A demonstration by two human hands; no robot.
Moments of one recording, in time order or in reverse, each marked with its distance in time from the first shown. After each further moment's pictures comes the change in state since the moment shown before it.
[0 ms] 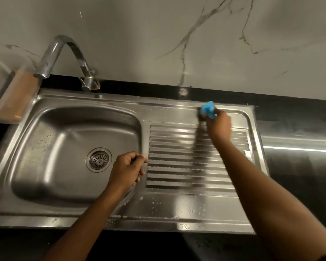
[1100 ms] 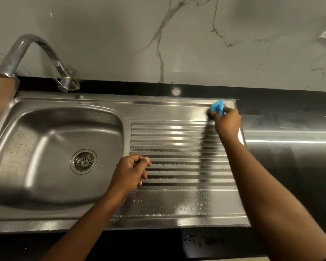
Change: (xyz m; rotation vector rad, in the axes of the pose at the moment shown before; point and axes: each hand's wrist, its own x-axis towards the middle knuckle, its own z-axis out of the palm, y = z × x) left_hand -0.020 0.008 0.063 0.044 -0.093 0.027; right_hand 0.027 0.056 -0.063 0.103 0.094 0.125
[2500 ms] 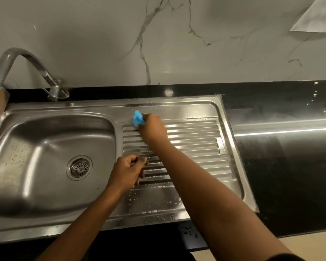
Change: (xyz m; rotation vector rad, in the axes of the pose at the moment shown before) left_hand -0.007 0.015 0.011 0.080 -0.031 0.013; right_hand -0.122 -0.076 0.119 -0.134 -0.415 -0.298
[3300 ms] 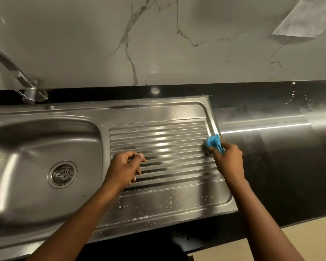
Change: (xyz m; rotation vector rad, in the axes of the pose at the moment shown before) left_hand 0.028 0.007 0.010 -0.039 -0.094 0.044; right_hand -0.105 0.179 -0.167 -0.016 0.305 0.381
